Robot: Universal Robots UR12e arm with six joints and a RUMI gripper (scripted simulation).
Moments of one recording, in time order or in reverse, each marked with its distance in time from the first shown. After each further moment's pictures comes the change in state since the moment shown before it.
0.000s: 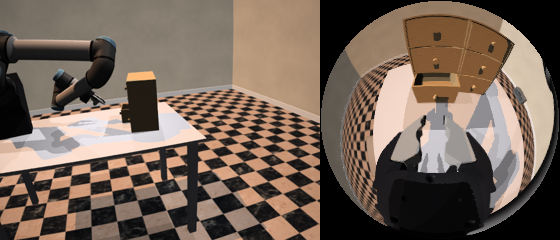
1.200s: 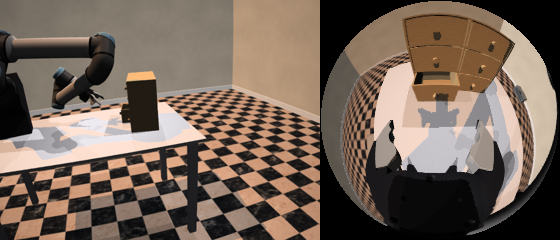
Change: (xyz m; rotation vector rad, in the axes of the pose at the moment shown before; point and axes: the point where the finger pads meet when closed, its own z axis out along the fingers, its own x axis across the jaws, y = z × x) arm 0.000 -0.001 -0.005 -0.033 0.001 0.000
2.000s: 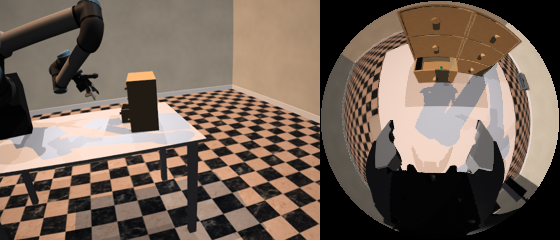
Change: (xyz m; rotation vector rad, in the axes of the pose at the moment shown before) arm 0.001 -0.006 -0.049 -0.337 0.003 0.001
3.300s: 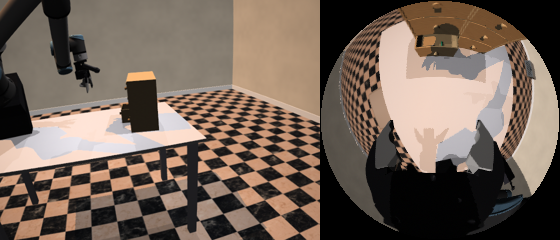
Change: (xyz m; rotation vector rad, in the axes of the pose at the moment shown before) arm 0.000 0.014 -0.064 -0.421 -0.002 -0.004
